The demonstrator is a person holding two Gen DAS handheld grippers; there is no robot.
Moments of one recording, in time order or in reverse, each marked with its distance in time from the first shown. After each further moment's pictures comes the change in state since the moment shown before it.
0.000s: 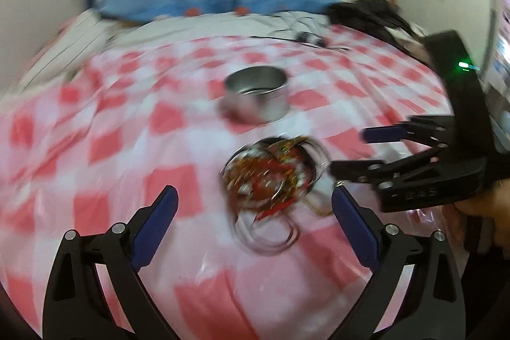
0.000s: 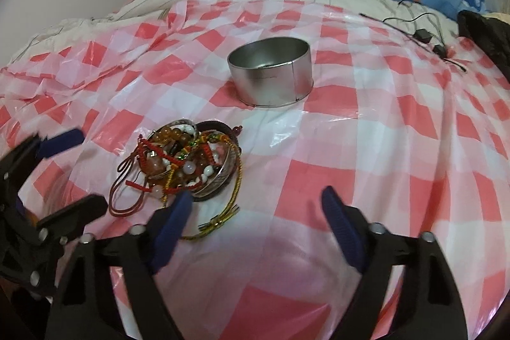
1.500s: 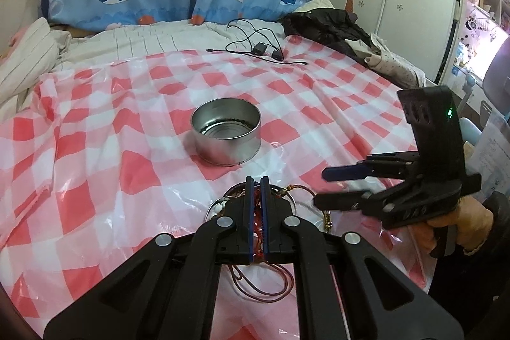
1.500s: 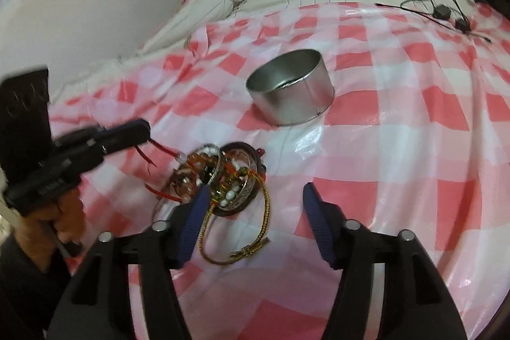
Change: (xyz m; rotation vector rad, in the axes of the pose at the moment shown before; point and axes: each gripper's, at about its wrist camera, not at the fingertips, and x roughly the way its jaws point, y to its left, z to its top) left arm 0.009 0.032 0.046 0.010 -0.016 -0.245; right arm -0.004 -0.013 0.010 0.100 -0.061 0.215
